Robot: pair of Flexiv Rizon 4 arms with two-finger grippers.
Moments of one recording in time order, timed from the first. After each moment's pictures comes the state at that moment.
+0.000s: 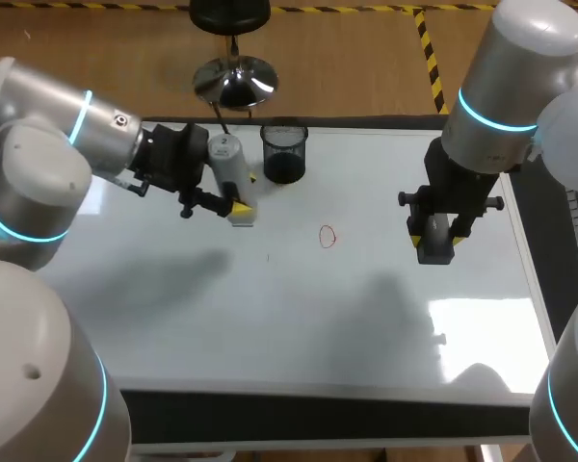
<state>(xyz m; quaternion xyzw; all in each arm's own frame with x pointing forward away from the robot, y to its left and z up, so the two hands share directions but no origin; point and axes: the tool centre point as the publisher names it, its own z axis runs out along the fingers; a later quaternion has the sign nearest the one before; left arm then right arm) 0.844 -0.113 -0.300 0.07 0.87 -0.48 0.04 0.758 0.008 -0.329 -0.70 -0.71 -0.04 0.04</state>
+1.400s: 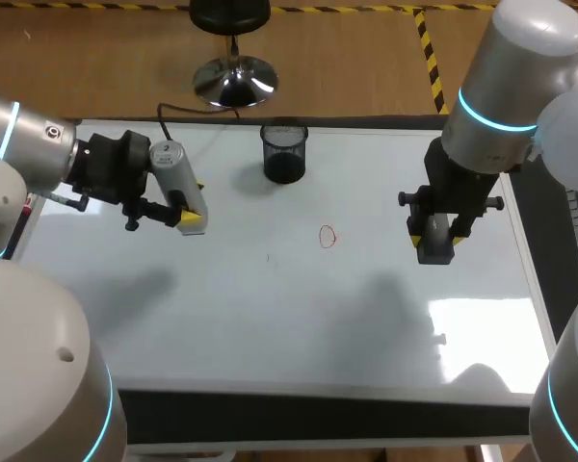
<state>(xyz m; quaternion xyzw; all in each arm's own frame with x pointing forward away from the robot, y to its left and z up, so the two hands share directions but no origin) 0.813 -0.040 -0.282 0.04 0.88 -0.47 0.07 0.758 0.008 -0.329 -0.70 -0.71 -0.04 0.04</state>
